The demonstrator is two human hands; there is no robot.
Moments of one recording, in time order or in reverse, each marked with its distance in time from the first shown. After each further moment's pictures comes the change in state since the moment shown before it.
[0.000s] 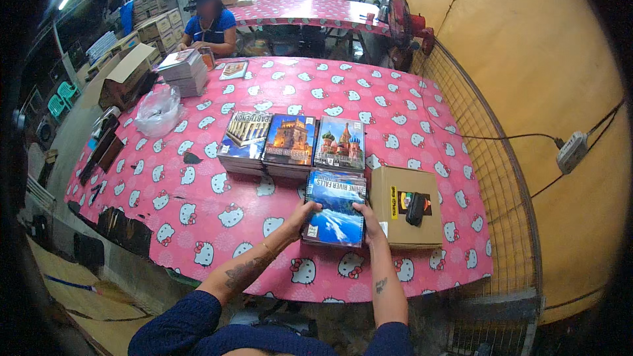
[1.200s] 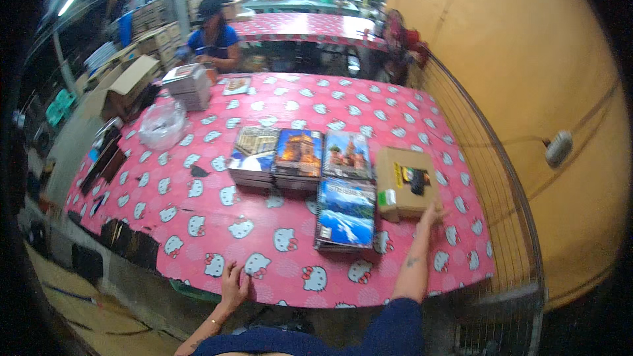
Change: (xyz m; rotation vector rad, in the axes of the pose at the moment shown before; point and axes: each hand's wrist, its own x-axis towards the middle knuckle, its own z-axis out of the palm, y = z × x) left_hand -0.226 -0.039 -0.172 1.194 0.486 0.658; right_hand 0.006 -0.078 -0.175 -0.320 1.408 -0.650
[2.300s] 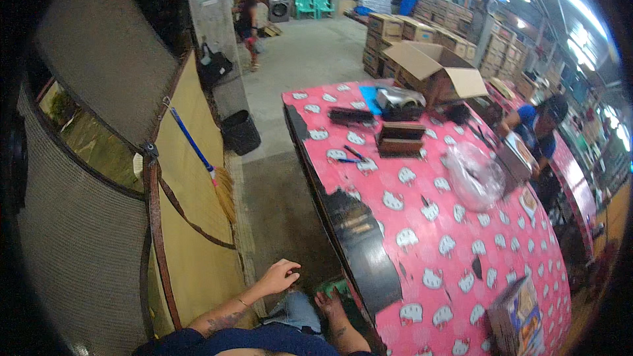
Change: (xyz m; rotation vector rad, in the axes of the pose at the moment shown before) left_hand -0.176 -0.321 -0.410 -0.021 0.329 -0.728; right_hand -1.018 0.178 0.016 -0.567 -1.488 1.540
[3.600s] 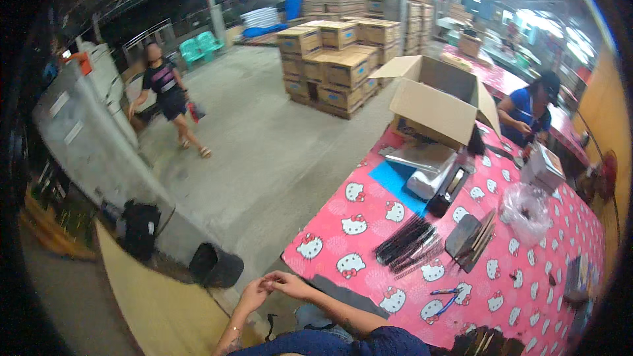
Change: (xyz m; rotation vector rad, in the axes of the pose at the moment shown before) left_hand 0.662 -0.301 -0.451 -0.064 -0.169 -0.084; right_hand 0.222 -0.075 0.897 -1.207 -0.864 -0.628
